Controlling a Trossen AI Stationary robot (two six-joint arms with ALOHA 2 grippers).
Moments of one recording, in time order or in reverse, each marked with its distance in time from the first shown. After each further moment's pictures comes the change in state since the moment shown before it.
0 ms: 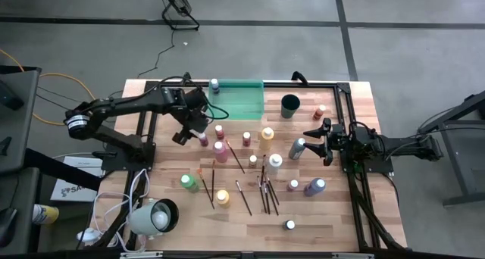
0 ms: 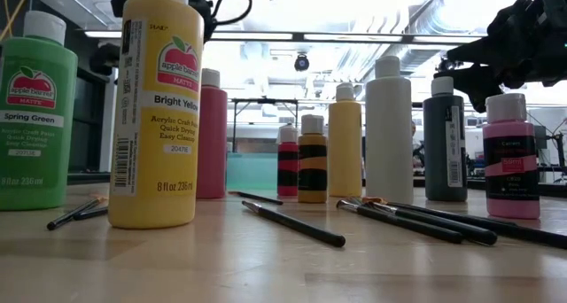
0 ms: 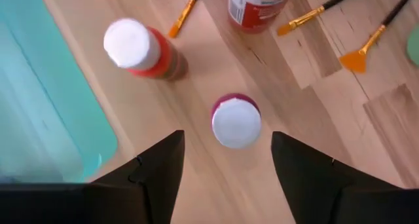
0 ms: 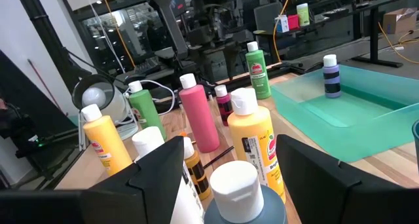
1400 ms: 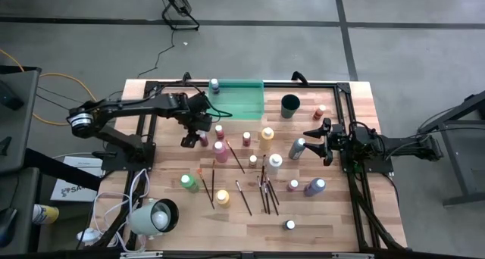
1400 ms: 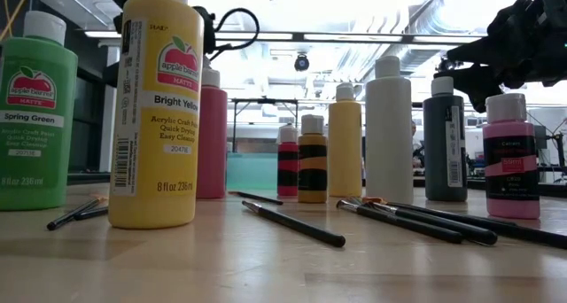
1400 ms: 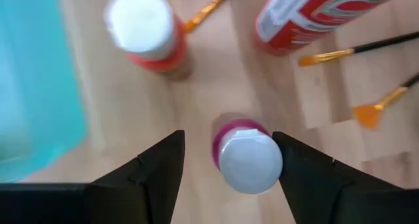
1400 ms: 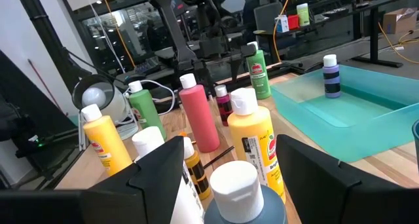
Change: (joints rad) left arm -0.017 0.038 -0.081 0.153 0.005 -0.281; right arm 0.000 0.000 0.000 0.000 0.000 0.000
